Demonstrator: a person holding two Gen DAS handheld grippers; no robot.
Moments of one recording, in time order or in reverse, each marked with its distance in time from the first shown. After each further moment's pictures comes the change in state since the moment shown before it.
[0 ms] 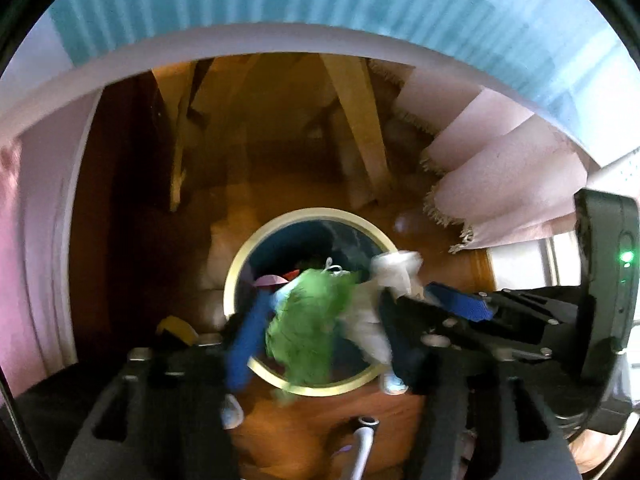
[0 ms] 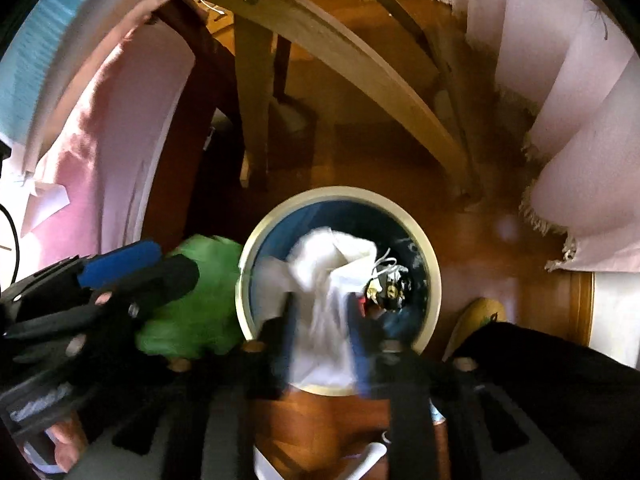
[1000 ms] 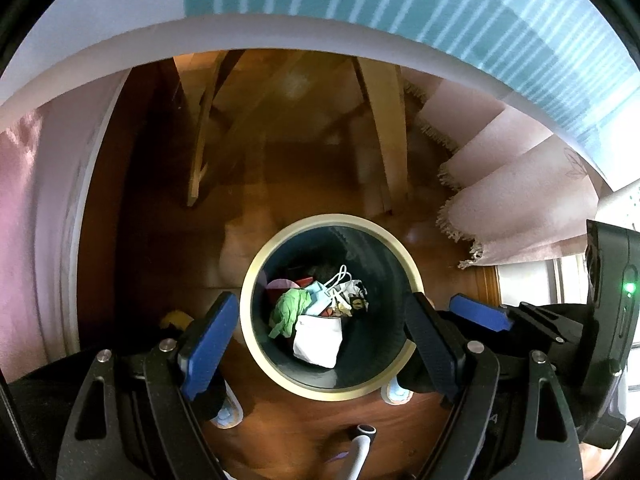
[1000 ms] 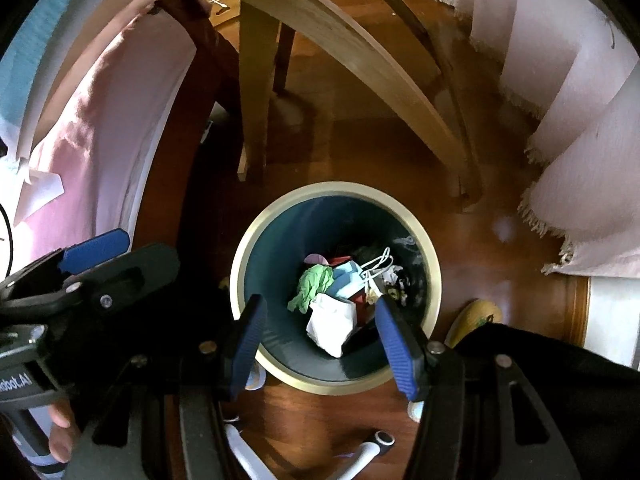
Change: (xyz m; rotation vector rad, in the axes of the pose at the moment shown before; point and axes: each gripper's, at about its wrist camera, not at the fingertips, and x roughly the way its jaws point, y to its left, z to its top) left arm -0.001 0.016 -0.004 -0.061 -0.032 0.033; right arm 0.004 0.007 -0.004 -0.038 -0.004 -0.030
